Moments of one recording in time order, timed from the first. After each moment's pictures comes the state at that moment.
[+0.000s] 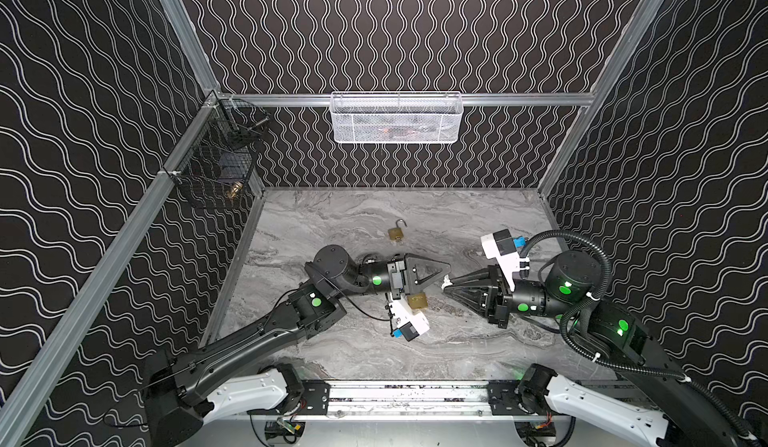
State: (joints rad) left arm -0.95 1.08 0.96 0.41 0.55 2.11; right arm 0.84 0.76 1.08 -0.41 -0.57 0.43
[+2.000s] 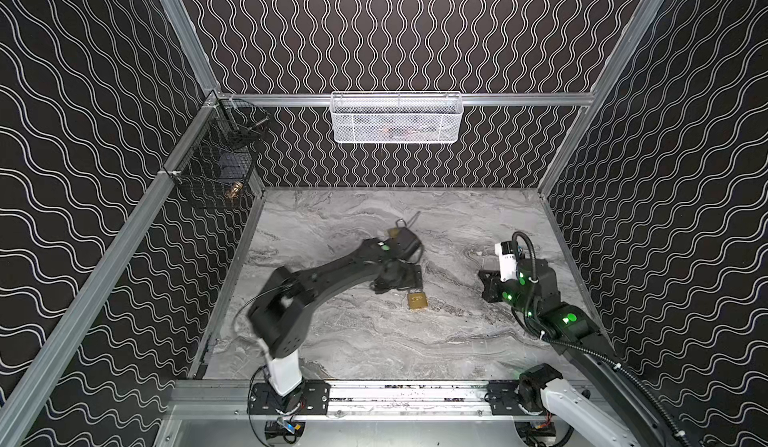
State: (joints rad) left arm -0.84 1.93 1.52 -0.91 -0.01 -0.86; right arm 0.39 0.70 0.56 -0.42 -0.12 0.35
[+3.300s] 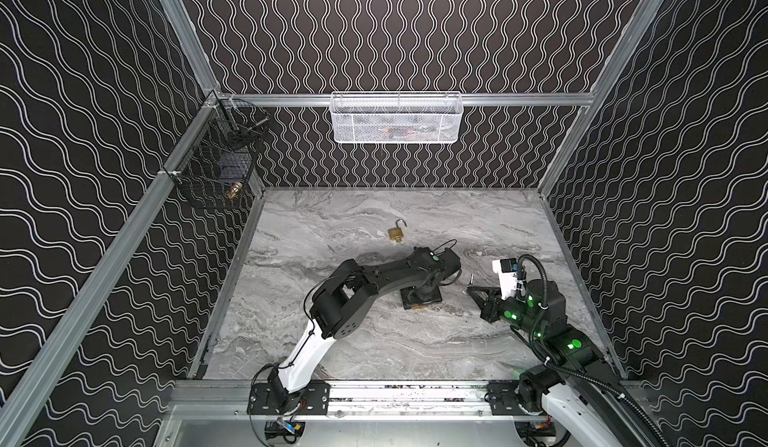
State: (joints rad) left arm -0.97 2.22 1.73 -1.05 -0.09 -1.16; right arm 0.39 0.55 0.45 -0.35 -0.36 0.43
